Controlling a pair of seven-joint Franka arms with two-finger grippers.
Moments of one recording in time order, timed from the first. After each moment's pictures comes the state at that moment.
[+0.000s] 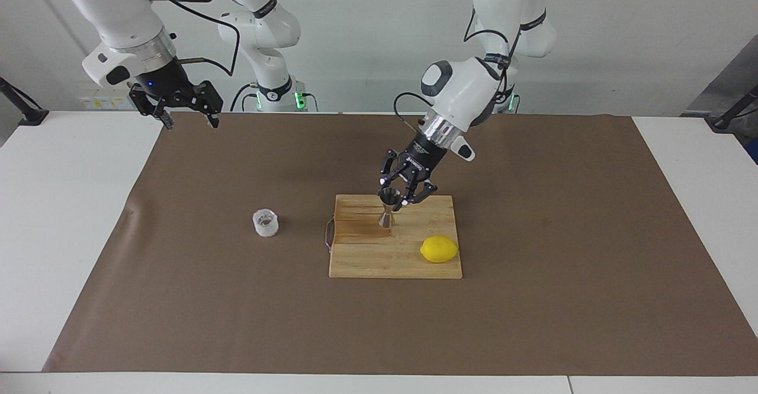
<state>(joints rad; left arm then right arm) -0.59 0.23 -0.13 -1.98 -0.82 2.95 -2.19 -0.03 -0.04 0.00 -1.62 0.03 1.55 -0.04</state>
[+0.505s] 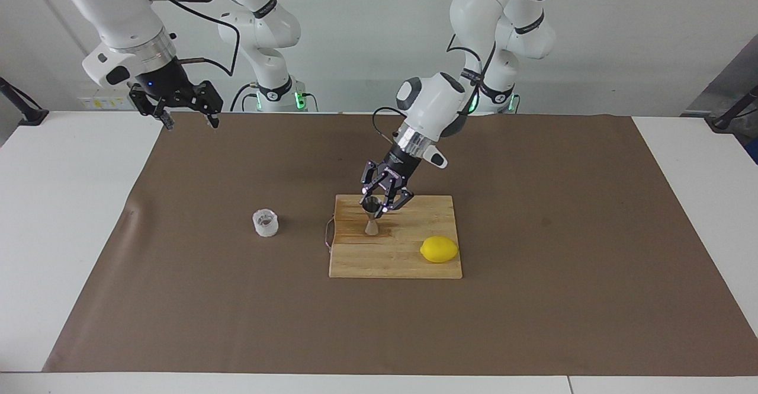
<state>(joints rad) -0.68 0.34 -0.13 -1.98 -0.82 3.10 -2.20 -0.03 -0.04 0.00 -1.62 0.03 1.55 -0.04</state>
